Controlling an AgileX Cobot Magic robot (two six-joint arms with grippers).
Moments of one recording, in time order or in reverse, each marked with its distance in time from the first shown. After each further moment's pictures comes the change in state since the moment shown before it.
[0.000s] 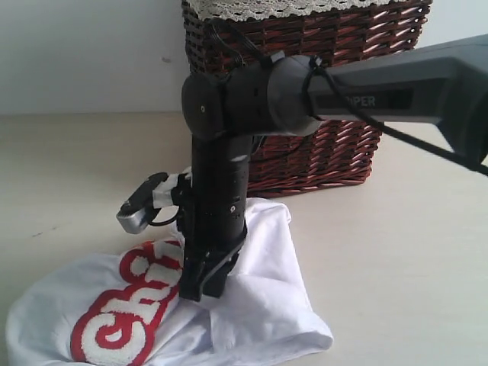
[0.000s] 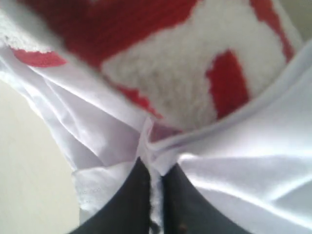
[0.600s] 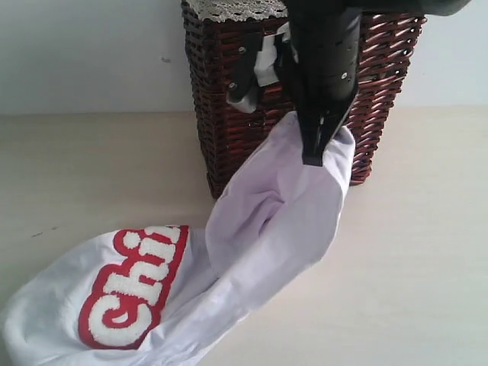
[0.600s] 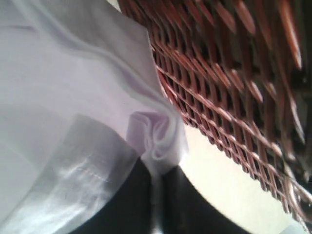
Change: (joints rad) left arm 0.000 0.000 0.000 0.000 0.000 0.000; right arm -0.153 -0.272 0.000 -0.652 -0.002 0.117
